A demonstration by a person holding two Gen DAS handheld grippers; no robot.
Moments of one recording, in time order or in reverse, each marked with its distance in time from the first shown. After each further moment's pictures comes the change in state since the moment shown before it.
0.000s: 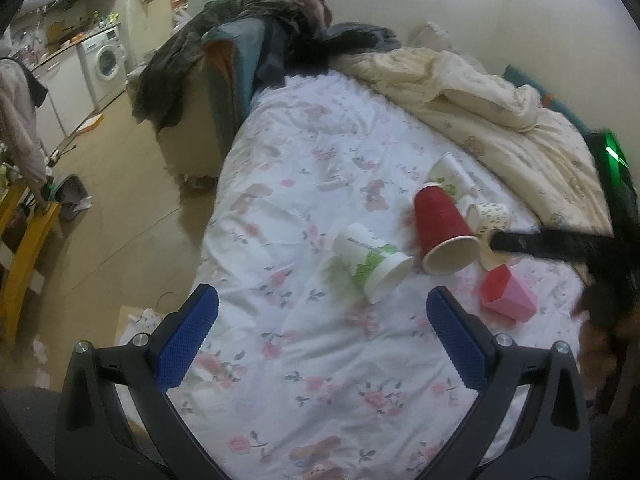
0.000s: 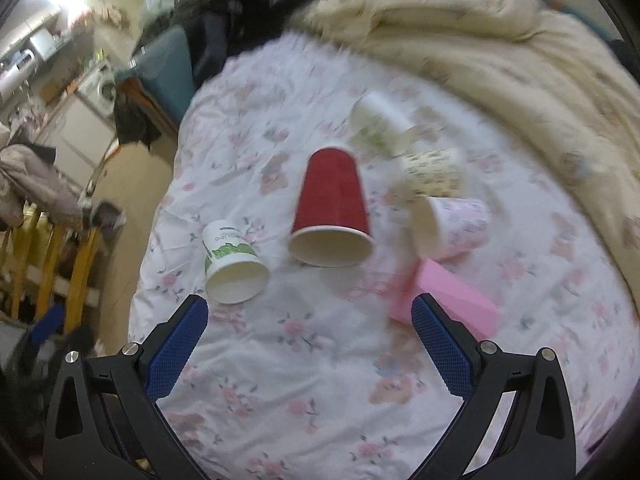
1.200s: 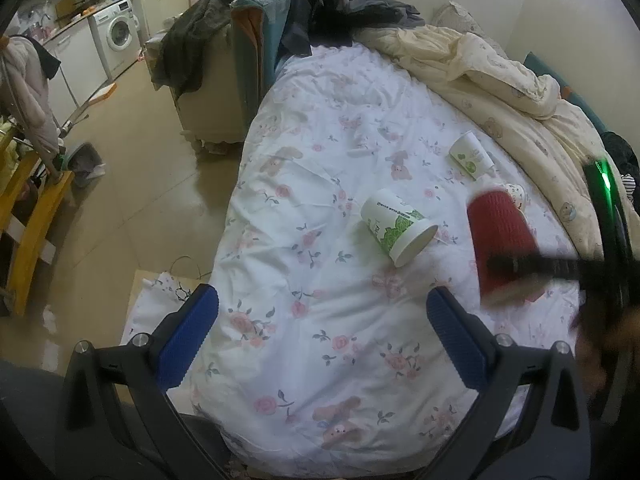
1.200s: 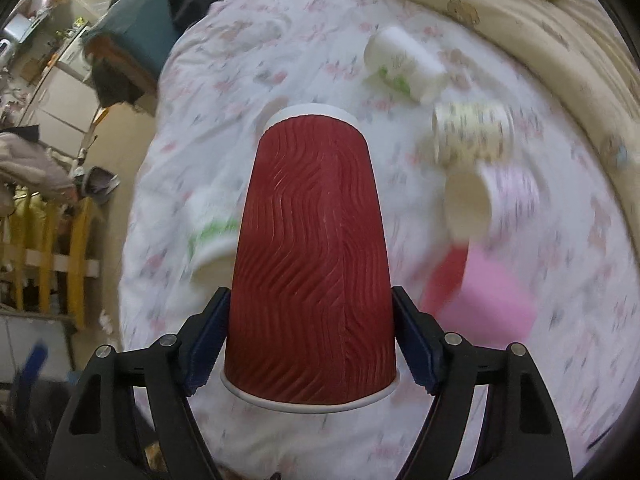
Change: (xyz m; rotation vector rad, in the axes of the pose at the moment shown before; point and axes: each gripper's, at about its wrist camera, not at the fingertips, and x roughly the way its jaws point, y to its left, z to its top) left arm -0.013 0.022 -0.010 -0.049 0.109 0.019; right arm 0.026 0.005 -0.028 0.041 0.183 0.024
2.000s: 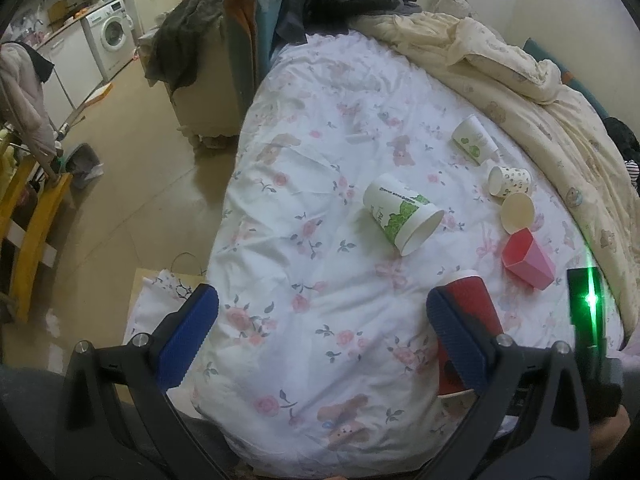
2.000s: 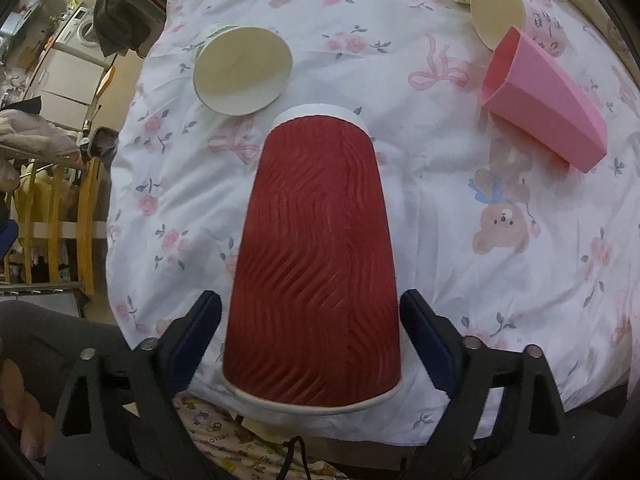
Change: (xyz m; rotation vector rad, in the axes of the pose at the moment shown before) left arm 0.017 -0.002 -0.003 0.031 0.031 0.005; right arm 0.055 0.017 -0.089 0.038 0.122 0.033
